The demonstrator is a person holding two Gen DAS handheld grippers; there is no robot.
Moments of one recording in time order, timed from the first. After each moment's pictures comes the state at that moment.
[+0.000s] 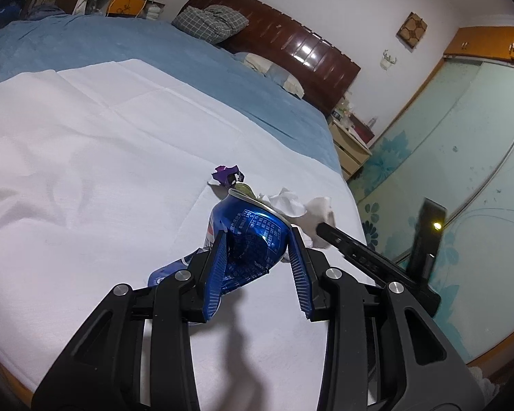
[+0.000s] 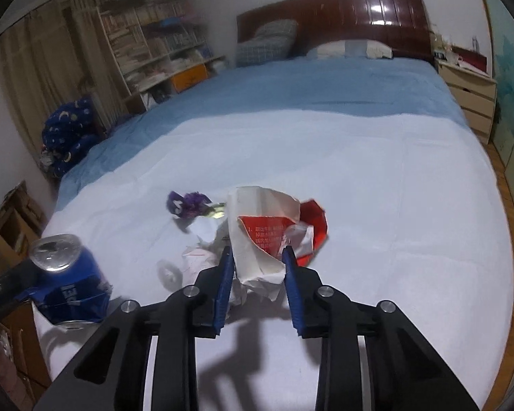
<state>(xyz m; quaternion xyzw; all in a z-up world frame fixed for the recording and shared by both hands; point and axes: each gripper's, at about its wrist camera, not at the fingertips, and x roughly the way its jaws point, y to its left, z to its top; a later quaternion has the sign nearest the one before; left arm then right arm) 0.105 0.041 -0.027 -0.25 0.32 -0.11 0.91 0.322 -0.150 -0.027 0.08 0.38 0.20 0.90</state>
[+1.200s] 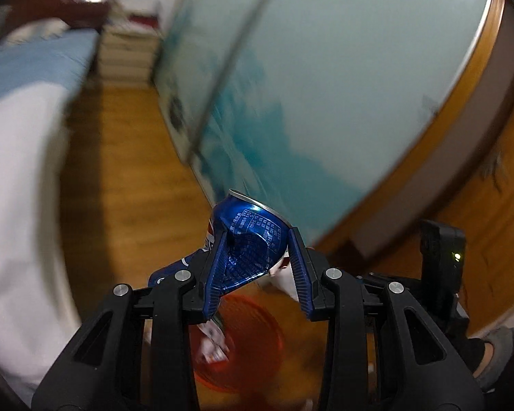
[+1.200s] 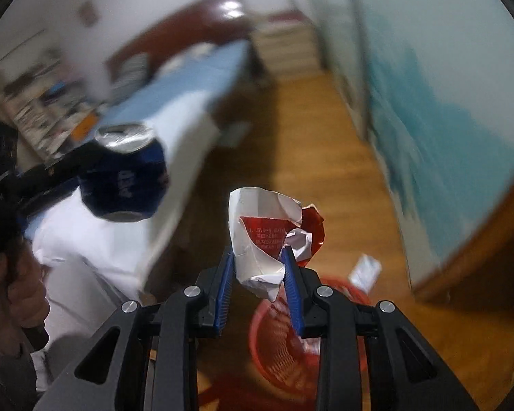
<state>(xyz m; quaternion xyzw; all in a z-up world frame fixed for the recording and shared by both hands) -0.086 -0.452 0.011 -0.02 0.42 -0.47 0.77 -0.204 -0.638 0.004 0.20 0.45 -0.05 0.87</state>
